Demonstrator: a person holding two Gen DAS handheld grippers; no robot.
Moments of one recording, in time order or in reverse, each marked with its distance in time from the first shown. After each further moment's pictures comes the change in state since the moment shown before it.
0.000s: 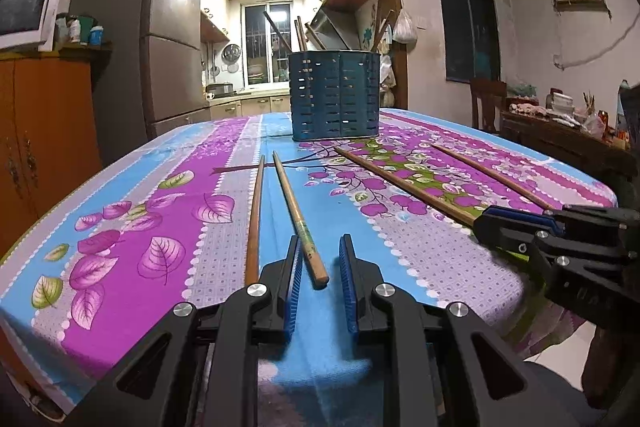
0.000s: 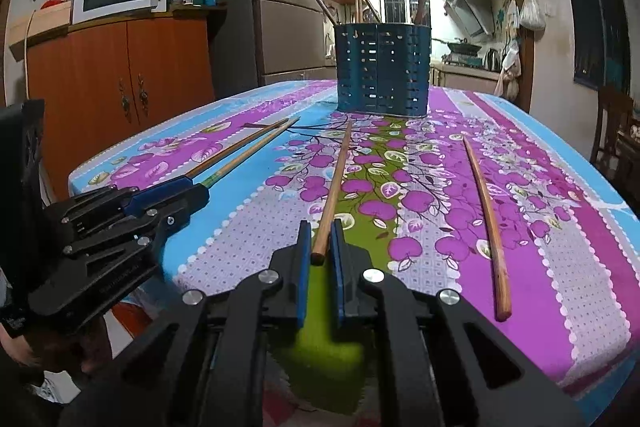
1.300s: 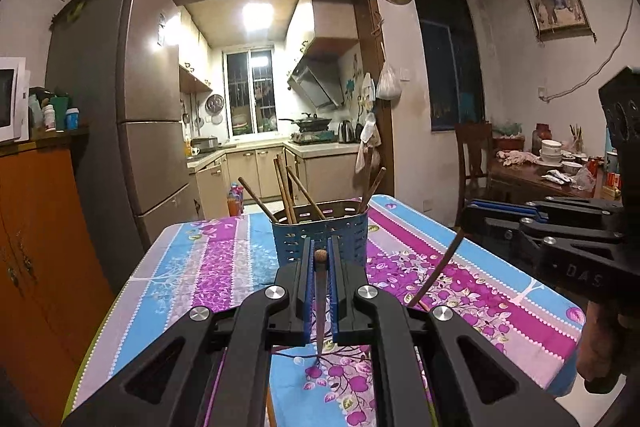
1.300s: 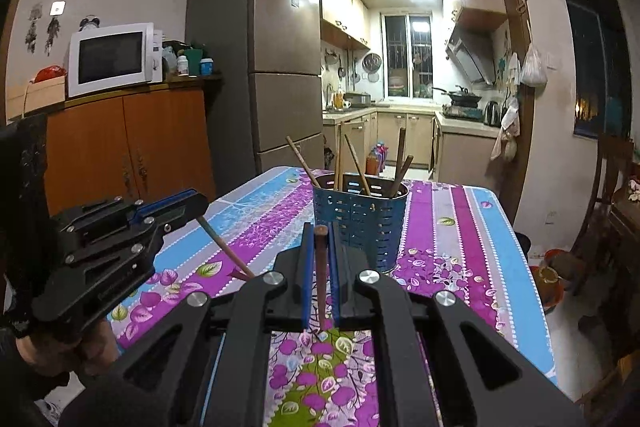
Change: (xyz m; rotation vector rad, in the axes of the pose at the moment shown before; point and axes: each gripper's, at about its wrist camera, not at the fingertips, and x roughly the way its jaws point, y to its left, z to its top) left arm -0.013 -0.006 0.202 0.066 -0.139 -0.051; right arm -0.046 -0.048 0.190 -0.012 -0.127 0.018
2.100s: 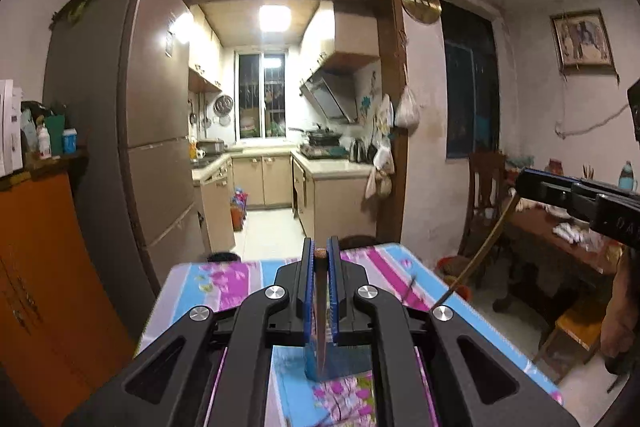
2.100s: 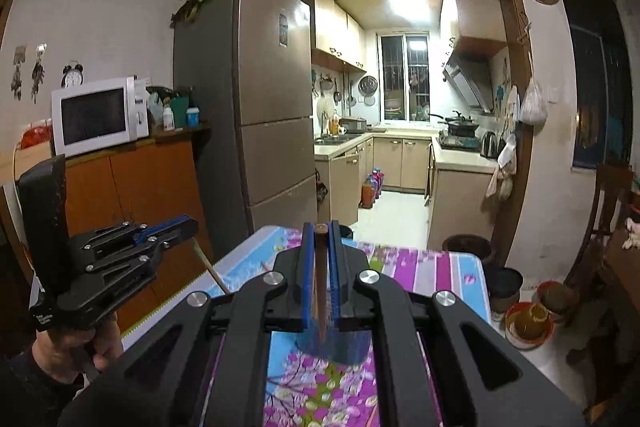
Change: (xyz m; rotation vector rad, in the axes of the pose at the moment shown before) left arm 0.041 0.067 0.165 -0.085 -0.016 0.008; right arm -0.003 -0.041 0.177 -0.004 -0.066 -0.005
